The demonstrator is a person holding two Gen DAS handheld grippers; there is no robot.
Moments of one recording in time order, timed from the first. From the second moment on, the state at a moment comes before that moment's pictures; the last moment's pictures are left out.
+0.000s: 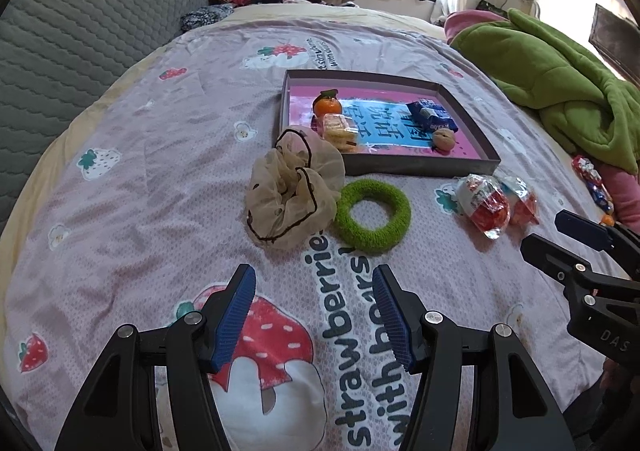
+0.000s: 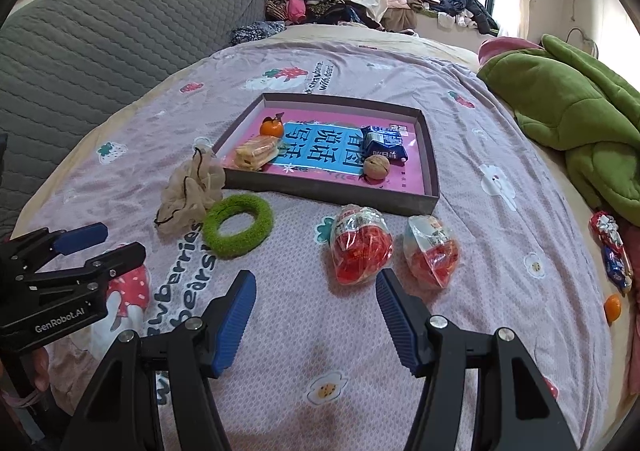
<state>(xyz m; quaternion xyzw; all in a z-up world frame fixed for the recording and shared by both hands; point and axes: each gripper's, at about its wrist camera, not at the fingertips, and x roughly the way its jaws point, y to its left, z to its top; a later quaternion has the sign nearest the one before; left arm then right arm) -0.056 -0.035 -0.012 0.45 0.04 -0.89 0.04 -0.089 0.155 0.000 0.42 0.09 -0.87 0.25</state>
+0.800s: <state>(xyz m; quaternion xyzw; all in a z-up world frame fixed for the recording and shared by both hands) -0.117 -0.053 -0.037 0.46 0.04 -0.88 0.05 -0.150 0.134 -0.044 0.44 0.12 -0.86 0.23</state>
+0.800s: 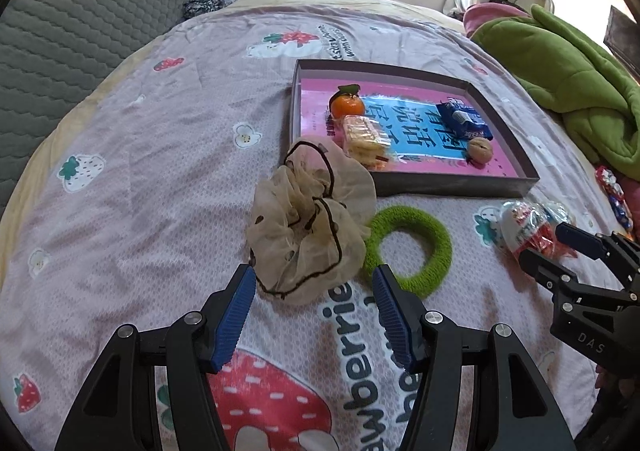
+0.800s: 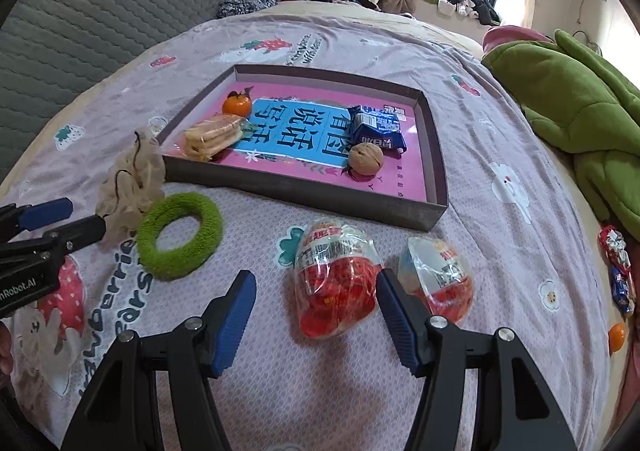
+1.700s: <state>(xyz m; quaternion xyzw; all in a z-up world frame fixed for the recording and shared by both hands) -0.162 -0.057 -0.058 0.47 0.05 -0.88 0.04 -0.176 0.123 -0.071 0.47 0.12 -0.85 0.23</state>
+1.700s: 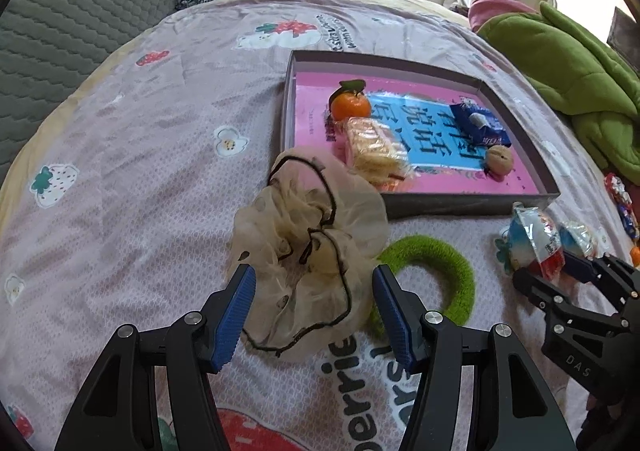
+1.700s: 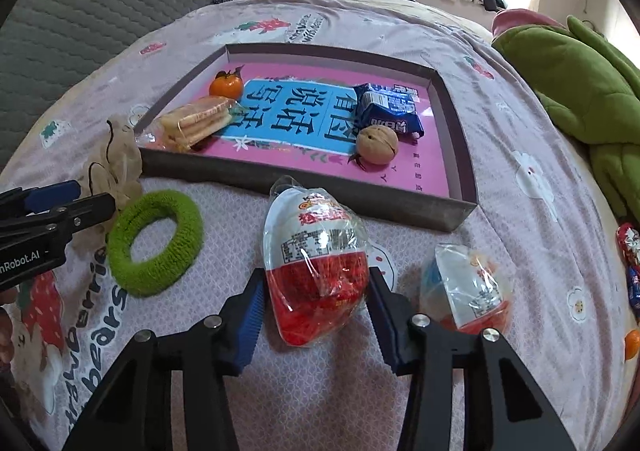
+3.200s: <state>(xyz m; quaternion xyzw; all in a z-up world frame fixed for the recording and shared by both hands) -0.121 -0.039 0.006 0.41 0.04 -0.91 0.04 -0.135 0.130 0.007 0.40 0.05 -0.87 0.29</state>
